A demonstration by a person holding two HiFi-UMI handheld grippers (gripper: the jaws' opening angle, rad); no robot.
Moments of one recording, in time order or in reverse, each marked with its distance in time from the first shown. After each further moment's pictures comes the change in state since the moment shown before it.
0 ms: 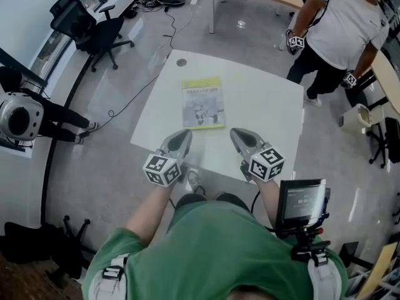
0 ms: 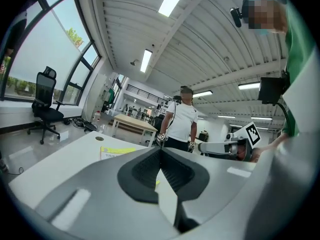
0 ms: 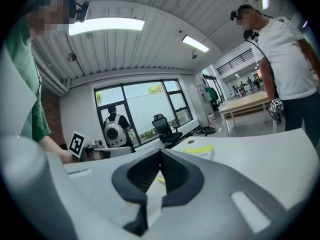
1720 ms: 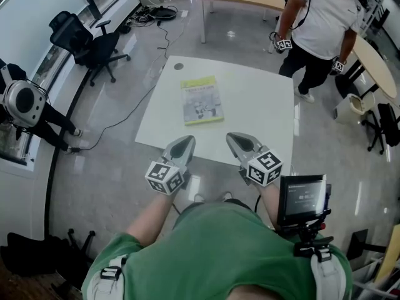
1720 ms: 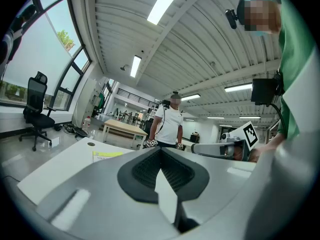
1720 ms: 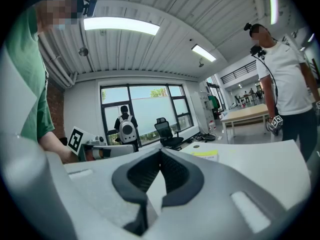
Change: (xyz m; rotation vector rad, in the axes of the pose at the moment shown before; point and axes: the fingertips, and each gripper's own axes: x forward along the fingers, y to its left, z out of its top) left arm -0.067 -0.066 0.015 0.051 -0.047 -0.099; right arm -0.051 0.085 0.001 -0.097 -0.043 -0.019
